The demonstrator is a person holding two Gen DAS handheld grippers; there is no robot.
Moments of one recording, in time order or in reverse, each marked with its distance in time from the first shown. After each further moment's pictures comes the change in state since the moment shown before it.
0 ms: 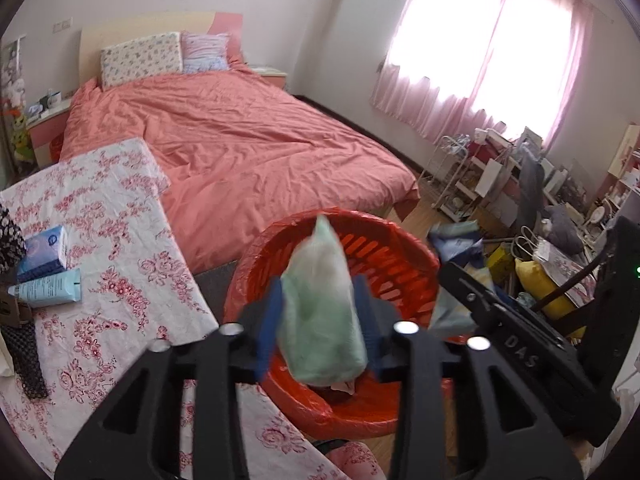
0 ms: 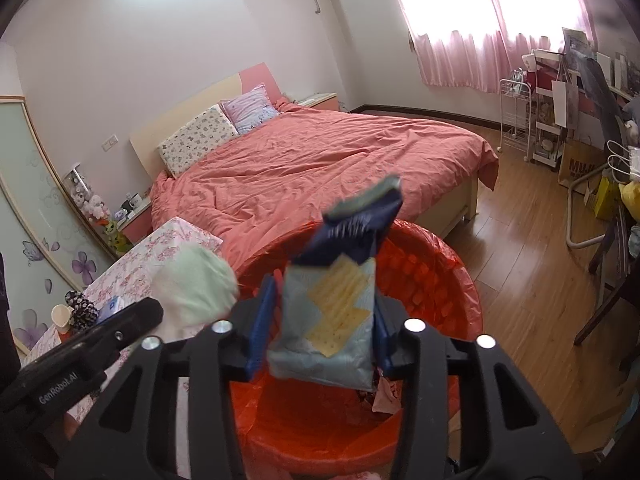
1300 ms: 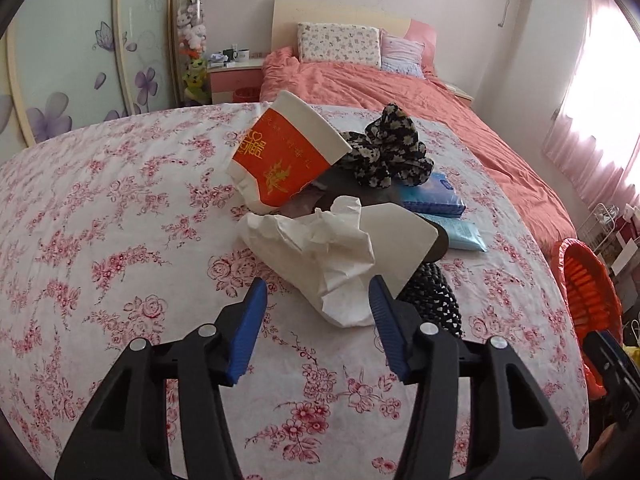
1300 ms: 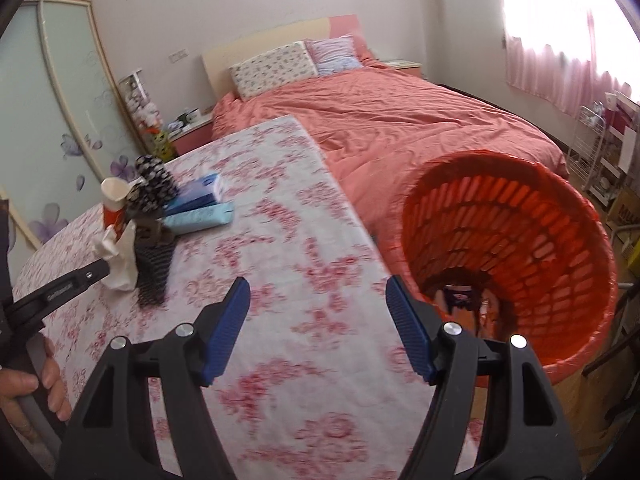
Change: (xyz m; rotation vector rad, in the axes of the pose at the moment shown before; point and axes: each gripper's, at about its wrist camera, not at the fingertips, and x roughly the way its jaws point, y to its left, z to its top) left arm -0.109 0.232 -0.066 -0.318 -0.020 0.513; right arm 0.008 0.182 -0.104 -0.301 0.160 0.139
